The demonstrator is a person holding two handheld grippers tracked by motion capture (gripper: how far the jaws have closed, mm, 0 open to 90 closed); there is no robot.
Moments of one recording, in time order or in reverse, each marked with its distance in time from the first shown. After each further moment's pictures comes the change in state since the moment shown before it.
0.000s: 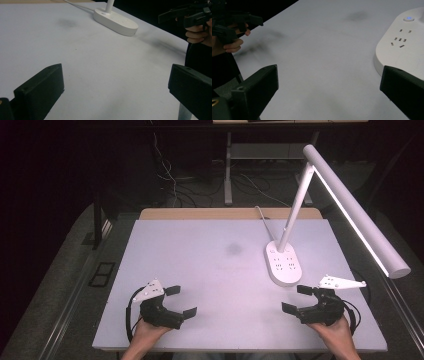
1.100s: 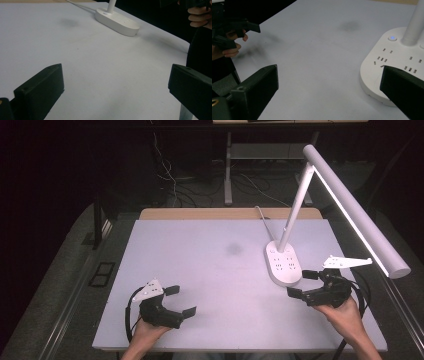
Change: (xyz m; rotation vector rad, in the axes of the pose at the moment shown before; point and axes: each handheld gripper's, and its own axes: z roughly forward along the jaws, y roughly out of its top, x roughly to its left) left arm 0.002 -0.001 -0.001 -0.003 0.007 -0.010; right arm -0.011 0.048 -0.012 0.060 -0.015 -0.033
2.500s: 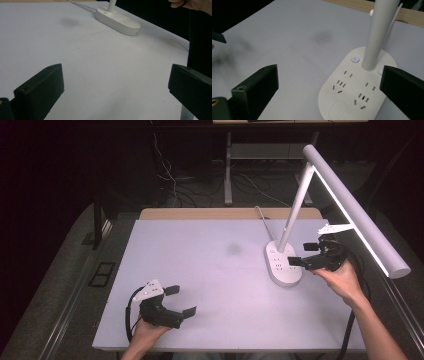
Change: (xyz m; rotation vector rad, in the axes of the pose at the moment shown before) left arm 0.000 0.000 0.001 0.005 0.003 0.004; right arm -0.060 0.060 0.021 0.064 -0.062 -0.021
